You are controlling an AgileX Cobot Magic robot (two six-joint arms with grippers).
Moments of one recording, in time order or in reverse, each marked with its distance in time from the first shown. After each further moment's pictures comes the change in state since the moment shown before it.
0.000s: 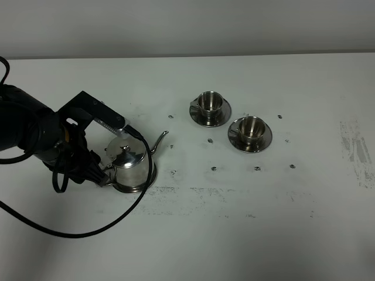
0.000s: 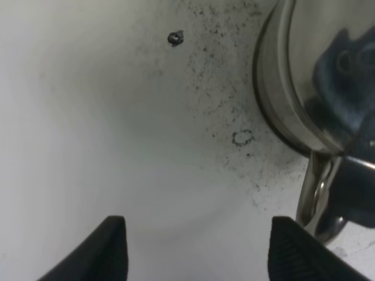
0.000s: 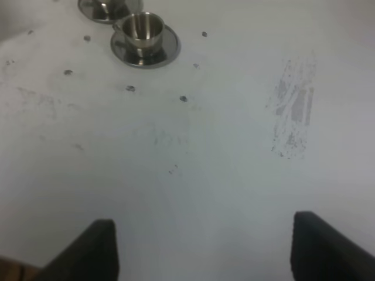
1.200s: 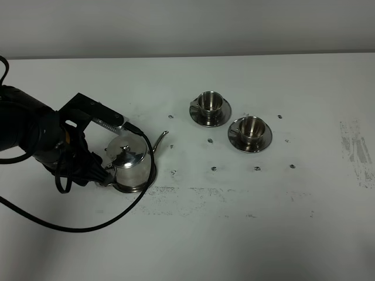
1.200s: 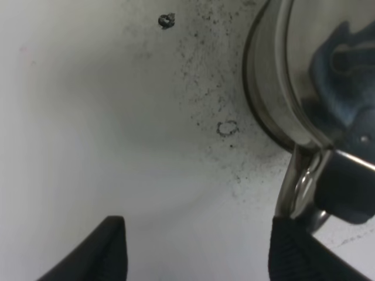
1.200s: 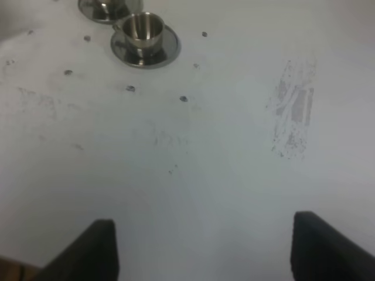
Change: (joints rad) left arm 0.000 0.002 0.000 -0.053 0.024 -0.053; right arm 0.000 0.000 0.000 0.000 0.000 0.000
